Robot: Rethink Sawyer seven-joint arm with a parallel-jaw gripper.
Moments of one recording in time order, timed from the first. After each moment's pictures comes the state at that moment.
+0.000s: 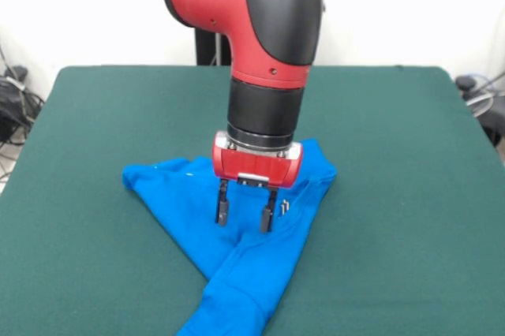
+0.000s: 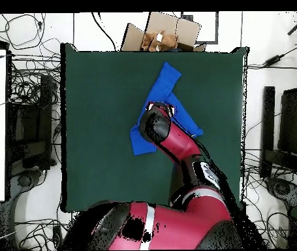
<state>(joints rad) -0.25 -0.41 0.01 1.71 0.47 -0.08 1.12</state>
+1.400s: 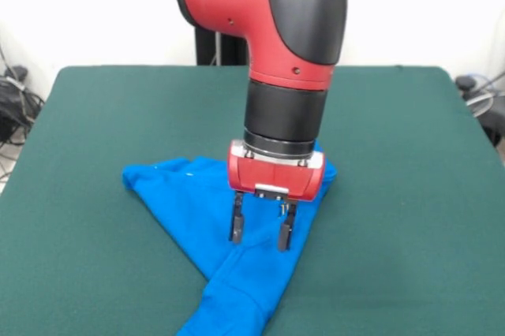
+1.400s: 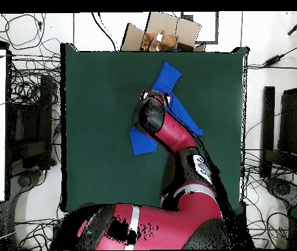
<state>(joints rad) -0.20 -0.41 0.01 1.64 0.52 -0.08 1.12</state>
